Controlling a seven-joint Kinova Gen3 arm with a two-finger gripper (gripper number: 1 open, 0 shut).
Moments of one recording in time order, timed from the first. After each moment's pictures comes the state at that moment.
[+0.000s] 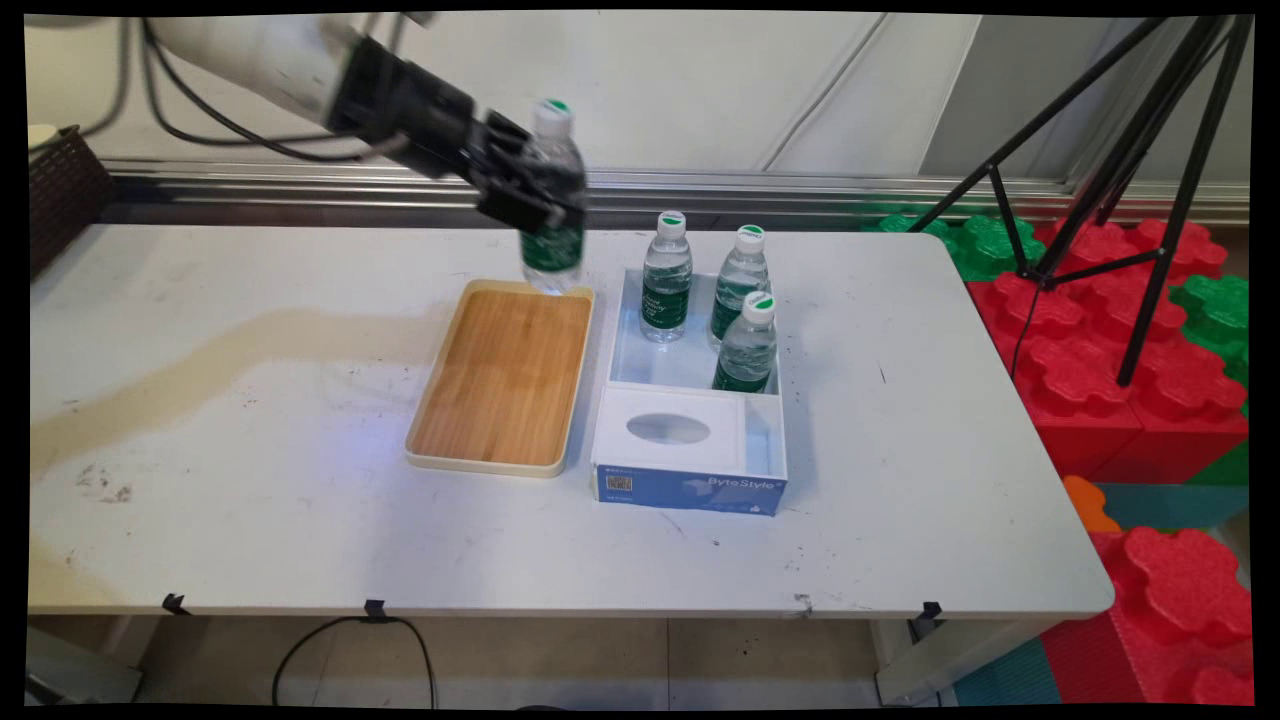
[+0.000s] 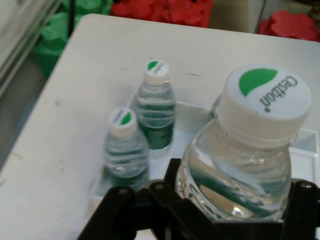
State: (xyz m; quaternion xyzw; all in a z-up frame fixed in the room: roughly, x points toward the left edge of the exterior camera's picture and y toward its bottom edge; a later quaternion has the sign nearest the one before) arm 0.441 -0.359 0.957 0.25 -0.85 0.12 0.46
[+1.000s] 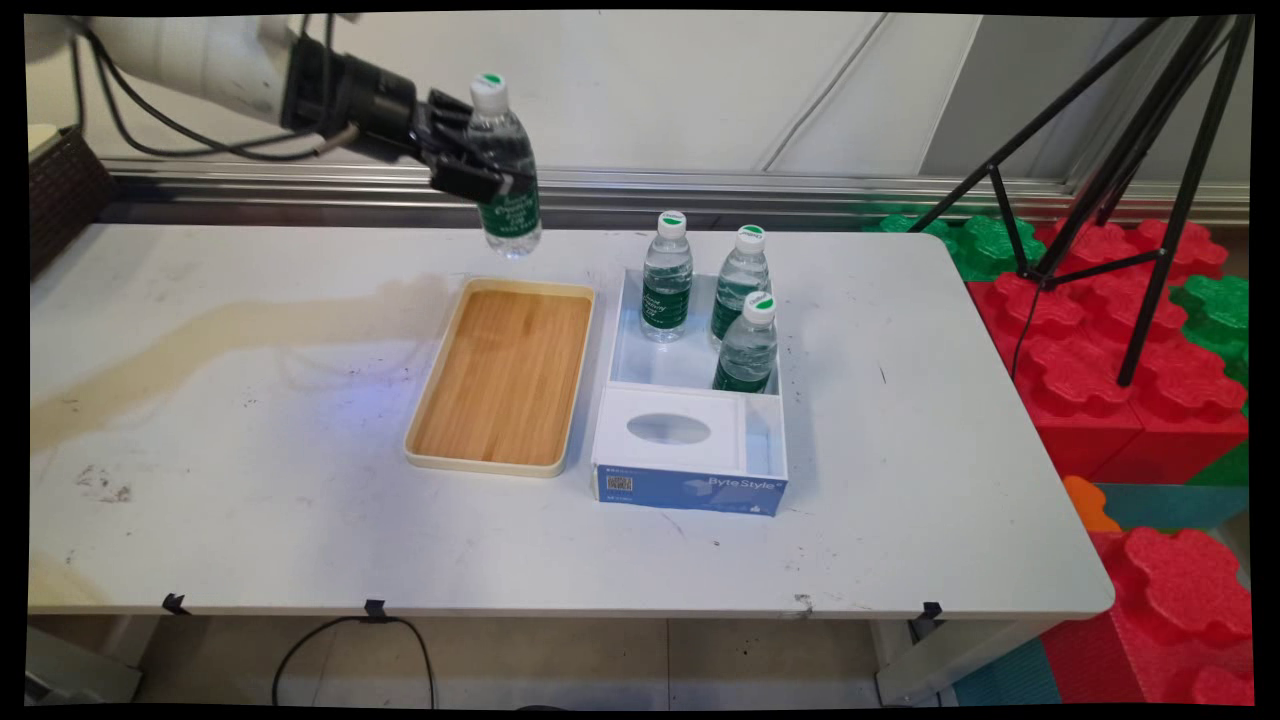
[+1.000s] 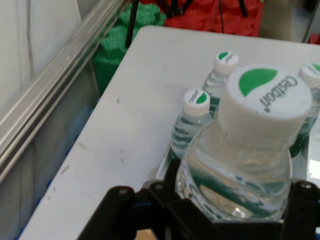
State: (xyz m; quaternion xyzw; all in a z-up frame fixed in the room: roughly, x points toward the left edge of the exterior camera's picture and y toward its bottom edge) arm 0.510 -0.365 0.932 0.26 -0.82 0.18 0.48
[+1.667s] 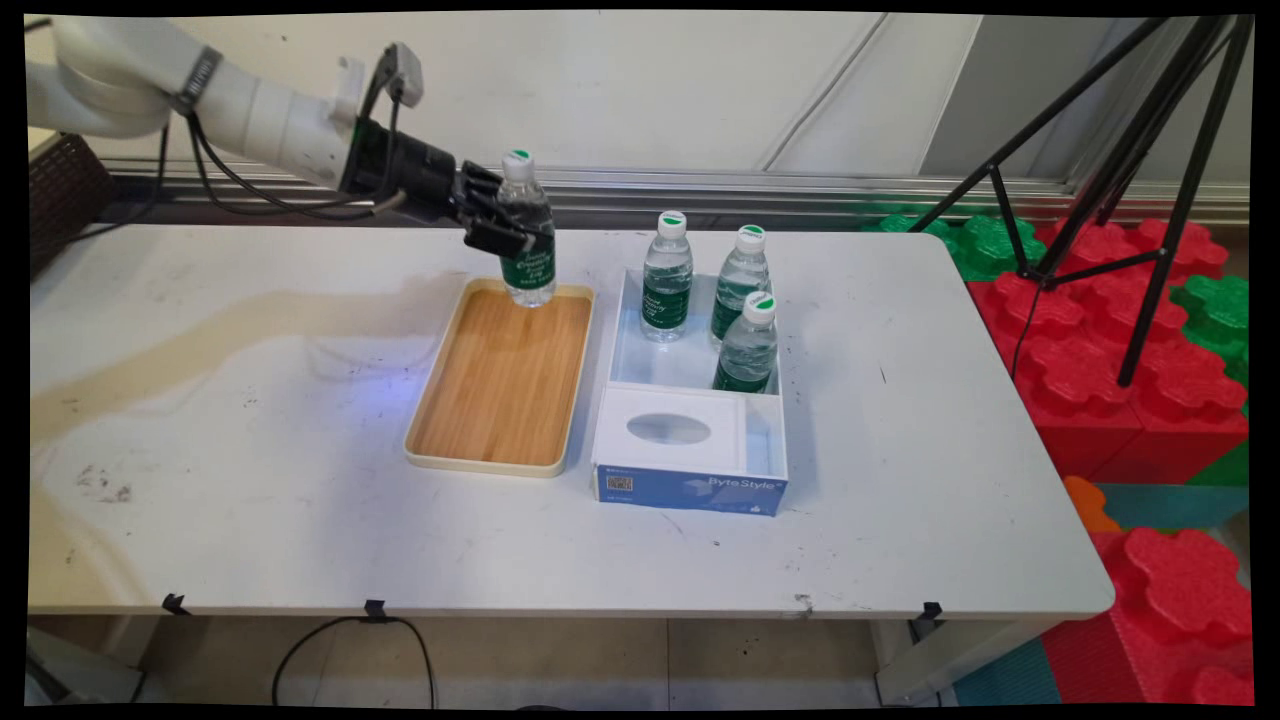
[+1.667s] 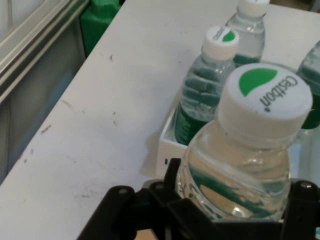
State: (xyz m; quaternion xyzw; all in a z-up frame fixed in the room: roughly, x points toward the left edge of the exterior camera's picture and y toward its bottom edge) arm 0.513 -0.400 0.854 0.29 -0.82 0.14 0.47
